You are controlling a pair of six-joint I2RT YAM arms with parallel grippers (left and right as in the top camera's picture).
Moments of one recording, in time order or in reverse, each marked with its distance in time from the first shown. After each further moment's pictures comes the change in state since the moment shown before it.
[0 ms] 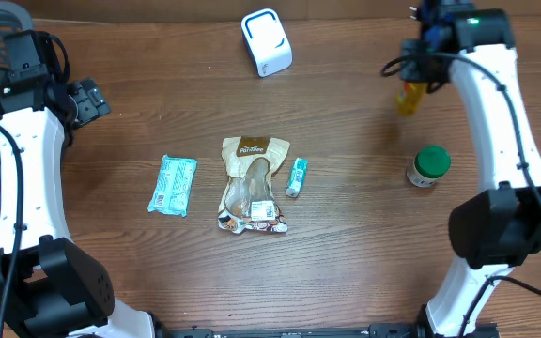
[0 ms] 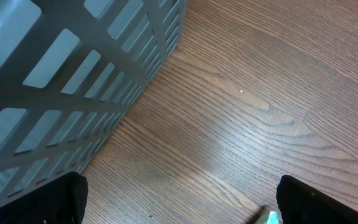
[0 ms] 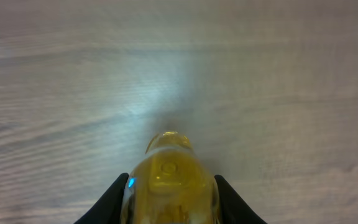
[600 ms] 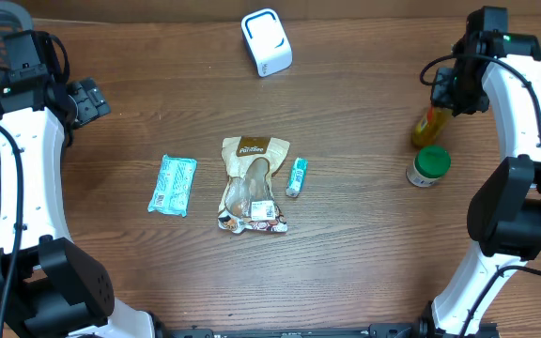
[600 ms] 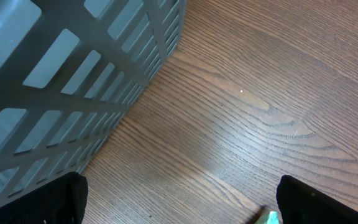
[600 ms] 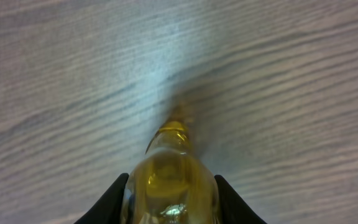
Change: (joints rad) left arm 0.000 0.000 0.000 0.000 0.000 0.000; right arm -0.200 0.068 -0.199 0.118 -0.111 0.033
